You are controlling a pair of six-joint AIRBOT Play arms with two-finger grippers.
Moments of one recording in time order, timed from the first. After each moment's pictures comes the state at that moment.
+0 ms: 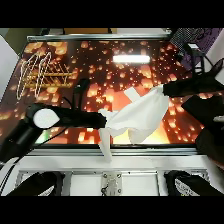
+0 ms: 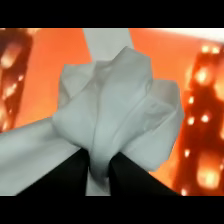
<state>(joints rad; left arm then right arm) -0.57 -0.99 0.99 1.08 -1.03 -1.74 0.08 -1.16 1.40 -1.32 1.30 1.50</state>
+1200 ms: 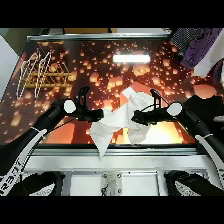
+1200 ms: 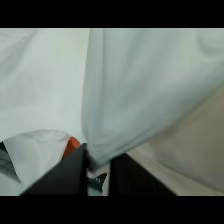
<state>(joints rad) -0.42 -1.29 0.94 1.10 -0.90 -1.73 0.24 -1.17 0.80 -0.88 0.89 1.57</state>
